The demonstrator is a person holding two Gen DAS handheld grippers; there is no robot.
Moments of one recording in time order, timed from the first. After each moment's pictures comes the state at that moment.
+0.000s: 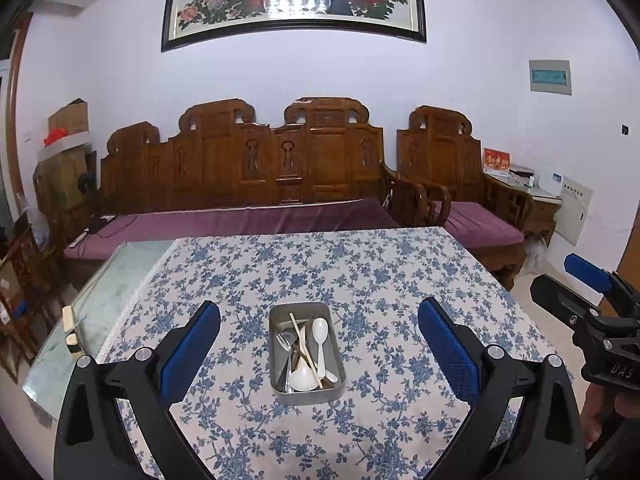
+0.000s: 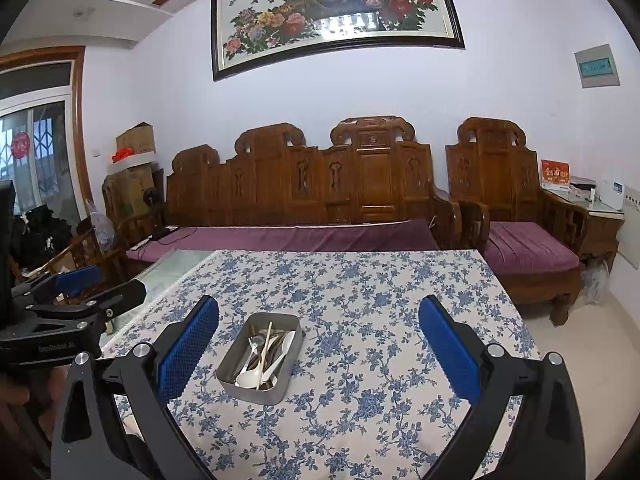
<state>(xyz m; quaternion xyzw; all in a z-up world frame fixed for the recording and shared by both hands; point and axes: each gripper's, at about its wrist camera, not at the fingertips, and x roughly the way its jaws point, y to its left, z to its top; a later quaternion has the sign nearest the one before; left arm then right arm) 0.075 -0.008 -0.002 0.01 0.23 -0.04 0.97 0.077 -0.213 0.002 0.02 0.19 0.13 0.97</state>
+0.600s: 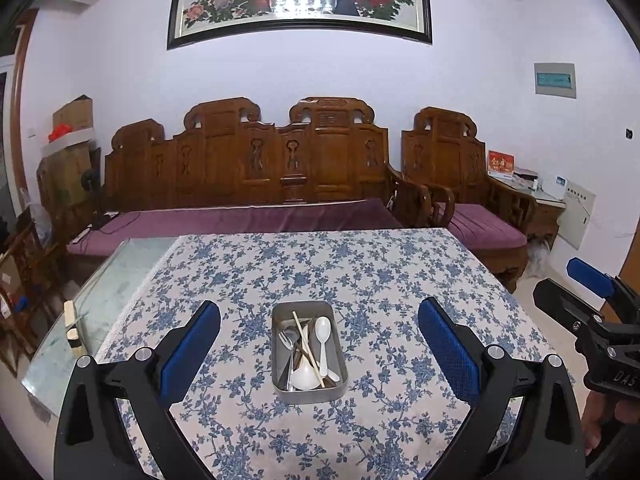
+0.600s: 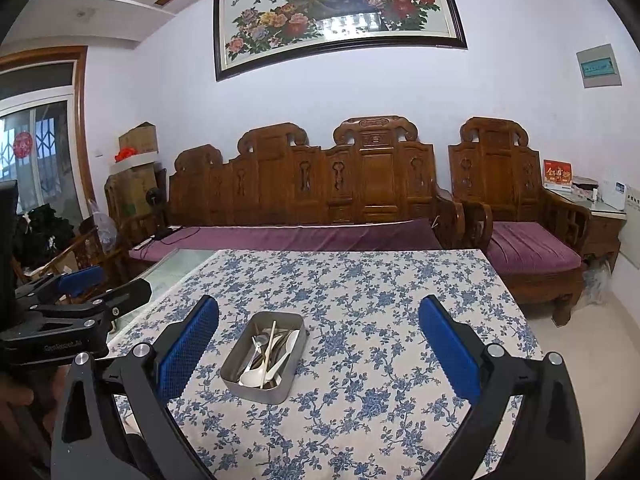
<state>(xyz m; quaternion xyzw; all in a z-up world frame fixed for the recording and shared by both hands) 0.076 -0.004 -0.006 0.01 0.23 -0.03 0.97 0.076 -0.209 0.001 0.02 0.19 0.13 0.97</state>
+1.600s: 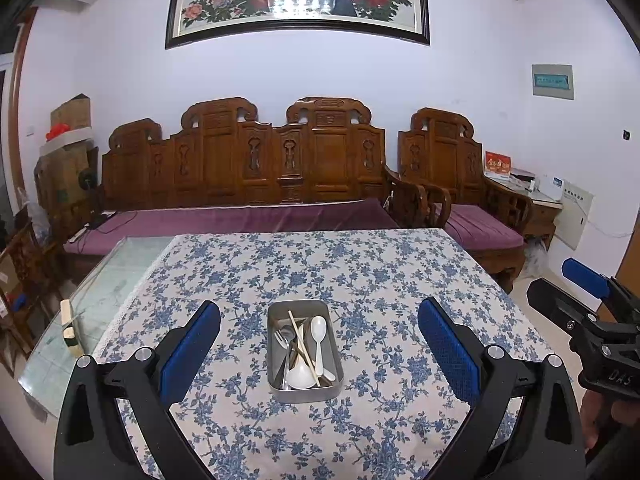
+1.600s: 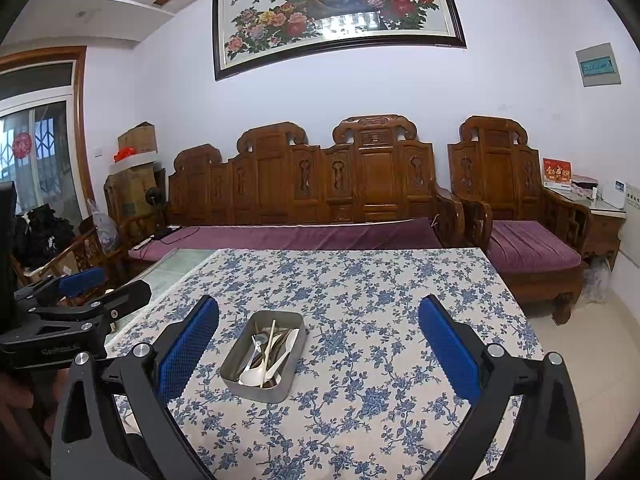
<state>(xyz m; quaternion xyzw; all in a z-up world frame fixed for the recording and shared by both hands) 0.074 -0.010 -0.007 0.00 0.23 -0.03 0.97 0.075 -0.207 -0.002 0.02 0.19 0.13 0.97</state>
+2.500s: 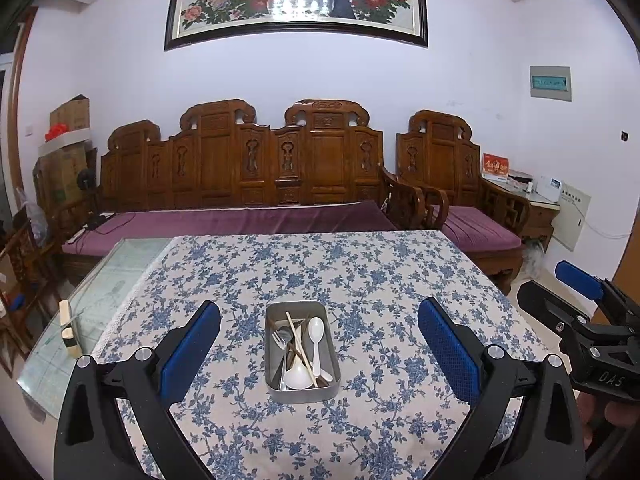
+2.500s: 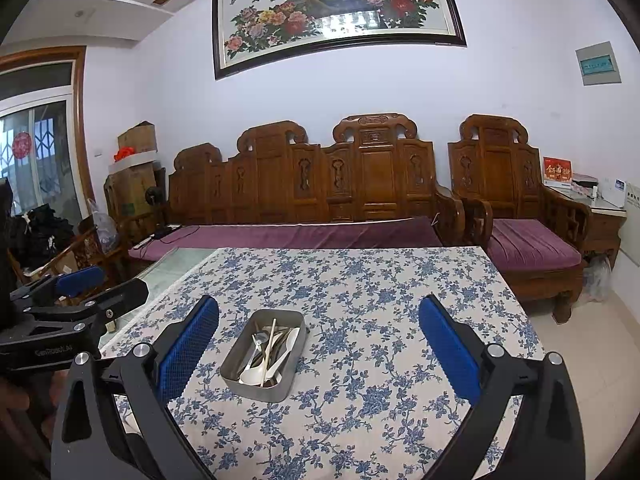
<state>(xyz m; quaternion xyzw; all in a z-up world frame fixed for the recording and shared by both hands) 0.071 -0.014 -0.005 0.00 0.22 -0.04 0.97 0.077 -0.207 -0.003 0.03 0.19 0.13 0.97</state>
